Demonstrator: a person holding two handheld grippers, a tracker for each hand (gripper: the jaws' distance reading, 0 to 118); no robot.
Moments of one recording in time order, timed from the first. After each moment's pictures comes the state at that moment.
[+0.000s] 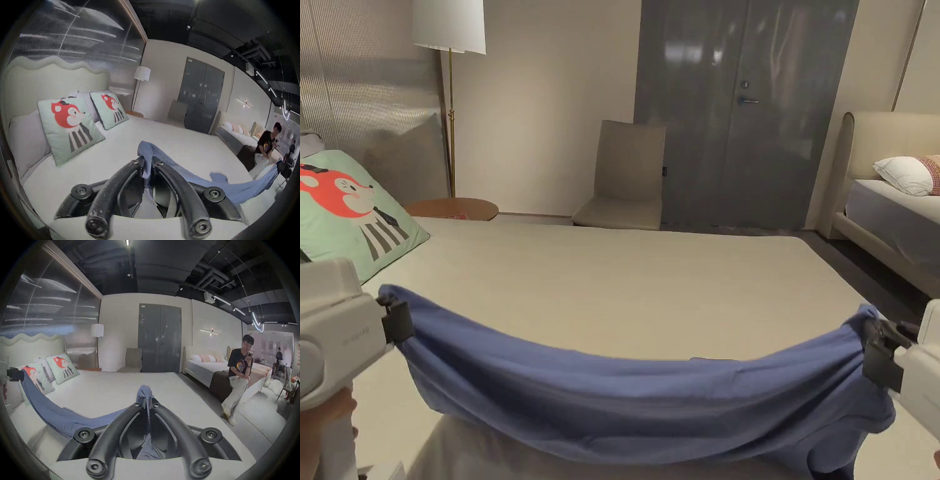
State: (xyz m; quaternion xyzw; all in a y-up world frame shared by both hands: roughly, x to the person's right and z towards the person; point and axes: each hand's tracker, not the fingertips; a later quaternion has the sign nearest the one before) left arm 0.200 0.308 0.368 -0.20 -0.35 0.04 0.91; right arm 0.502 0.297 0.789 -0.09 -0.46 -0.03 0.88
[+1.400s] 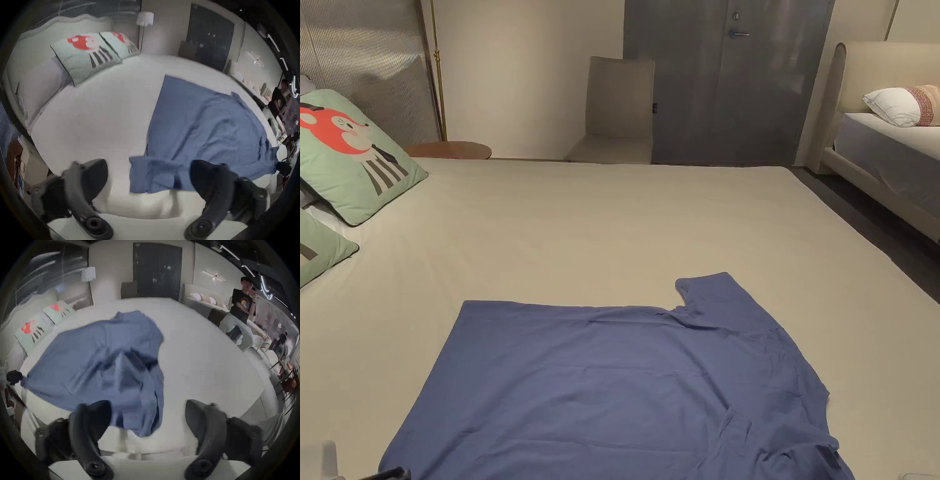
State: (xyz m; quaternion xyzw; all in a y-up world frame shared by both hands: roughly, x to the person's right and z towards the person) left arm 0.060 0.135 0.452 -0.36 -0.33 -0.07 0.87; right arm 0.385 0.119 0.907 -0.29 -0.45 -0.18 0.83
